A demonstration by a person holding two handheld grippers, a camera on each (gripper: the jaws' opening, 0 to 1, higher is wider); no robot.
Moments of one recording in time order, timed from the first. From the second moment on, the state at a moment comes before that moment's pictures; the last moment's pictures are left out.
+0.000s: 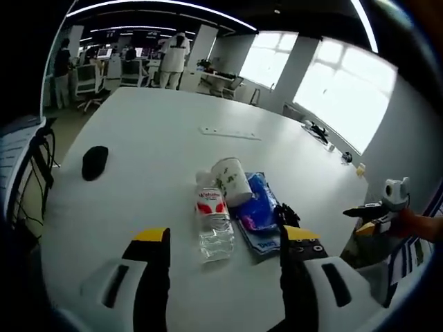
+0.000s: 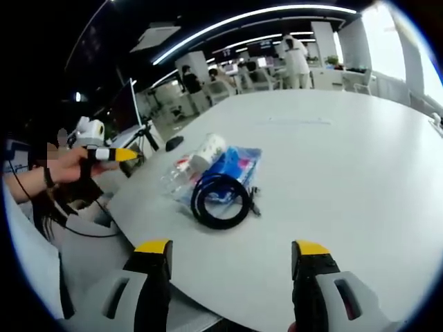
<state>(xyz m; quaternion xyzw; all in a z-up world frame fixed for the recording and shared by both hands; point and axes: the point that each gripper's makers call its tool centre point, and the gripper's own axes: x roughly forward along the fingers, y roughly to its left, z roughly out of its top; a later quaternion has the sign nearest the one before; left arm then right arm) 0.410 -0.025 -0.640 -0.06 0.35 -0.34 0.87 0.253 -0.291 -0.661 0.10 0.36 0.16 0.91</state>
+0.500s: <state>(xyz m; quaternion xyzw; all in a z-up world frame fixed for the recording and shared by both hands) 0.430 -0.044 -0.654 -0.09 0.38 -0.32 0.86 0.257 -0.294 -0.663 0.10 0.36 0.16 0.91</state>
